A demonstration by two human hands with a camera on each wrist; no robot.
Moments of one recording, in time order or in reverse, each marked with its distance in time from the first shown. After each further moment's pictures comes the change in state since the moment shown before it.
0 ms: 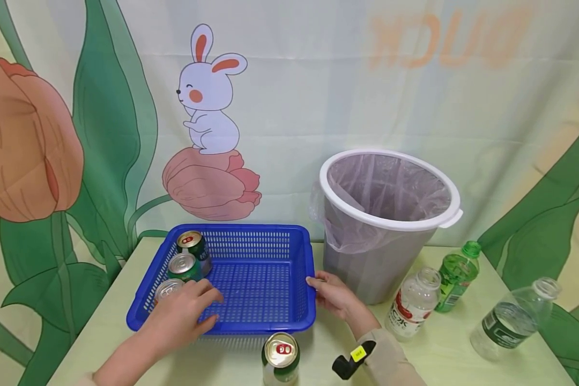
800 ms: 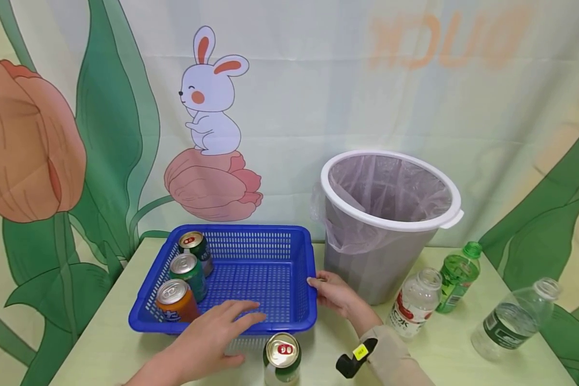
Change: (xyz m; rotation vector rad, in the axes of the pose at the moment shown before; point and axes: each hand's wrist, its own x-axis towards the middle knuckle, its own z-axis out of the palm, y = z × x) left_hand 0.002 0.041 0.010 -0.195 -0.288 0.101; right_hand -0.002 -0.007 0.001 -0.106 -0.001 -0.001
